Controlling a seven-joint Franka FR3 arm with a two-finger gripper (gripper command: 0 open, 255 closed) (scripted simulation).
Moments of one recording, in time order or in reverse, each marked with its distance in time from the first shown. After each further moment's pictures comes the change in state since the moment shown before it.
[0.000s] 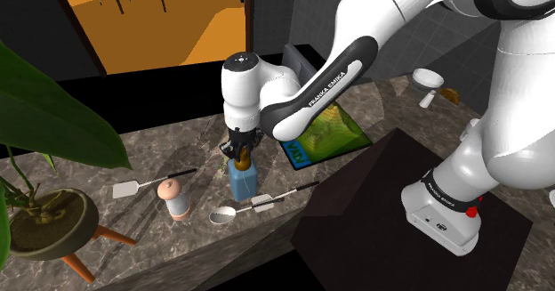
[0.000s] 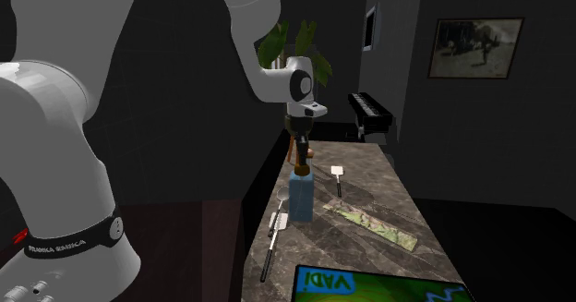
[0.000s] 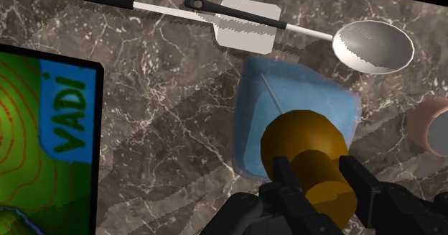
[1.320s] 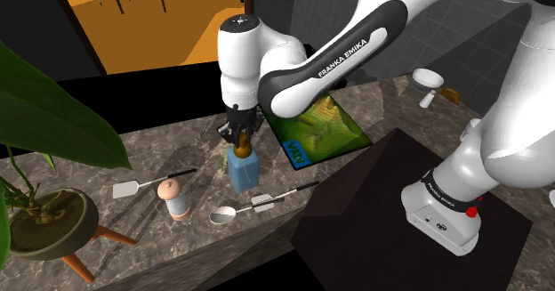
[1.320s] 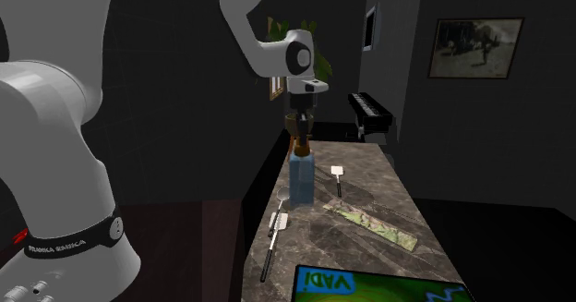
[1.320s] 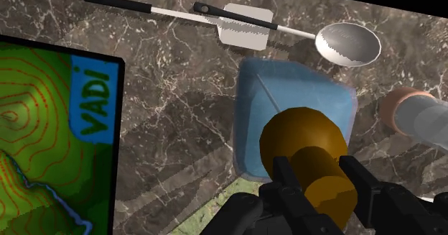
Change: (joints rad) arm -0.050 -0.140 0.070 0.005 0.106 -0.132 -0.074
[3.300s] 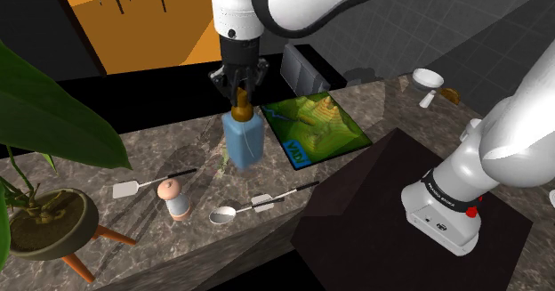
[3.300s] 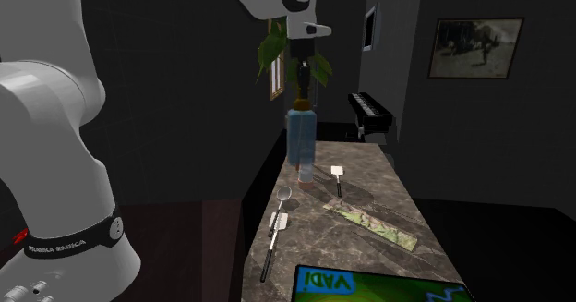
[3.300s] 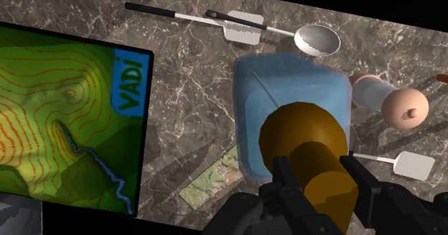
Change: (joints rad) arm -0.050 -0.212 0.062 0.162 0.170 -0.337 -0.125
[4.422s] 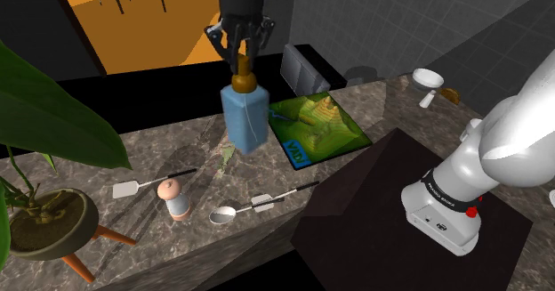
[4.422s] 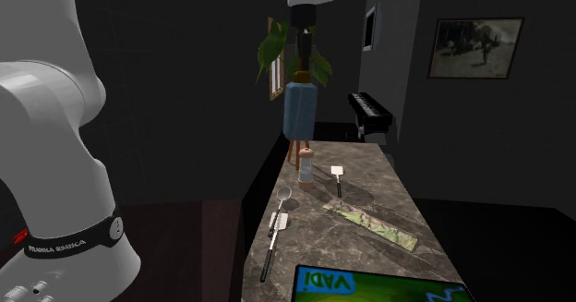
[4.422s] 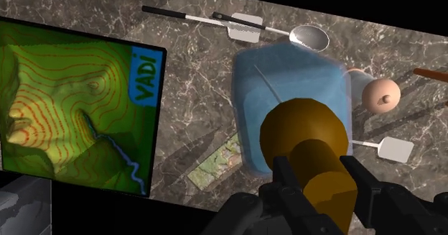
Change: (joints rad) arm -0.010 -0.051 0.003 0.166 0.039 -0.207 -0.041
